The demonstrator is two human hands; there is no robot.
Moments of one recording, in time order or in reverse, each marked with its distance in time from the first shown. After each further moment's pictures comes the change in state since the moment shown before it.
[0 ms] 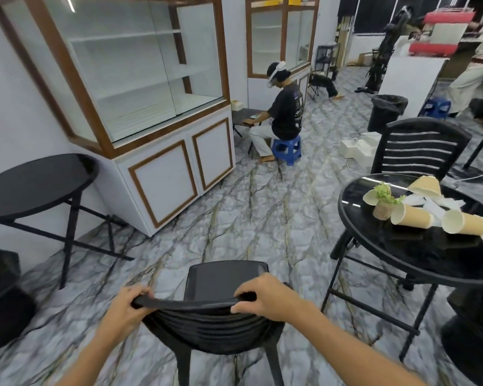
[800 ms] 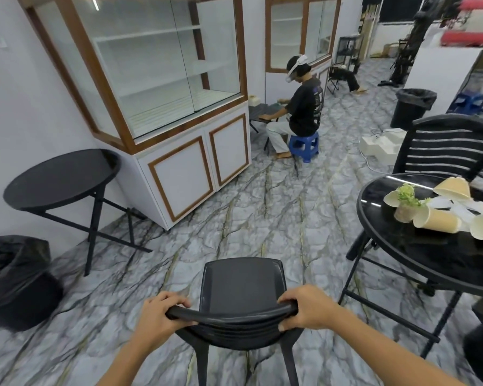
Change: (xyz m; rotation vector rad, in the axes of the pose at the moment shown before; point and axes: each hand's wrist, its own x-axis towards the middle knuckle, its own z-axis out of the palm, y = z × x) left_hand -0.033 0.029 0.020 0.049 -0.032 0.044; right_hand -0.025 0.065 0.008 -0.112 -0.093 0.181
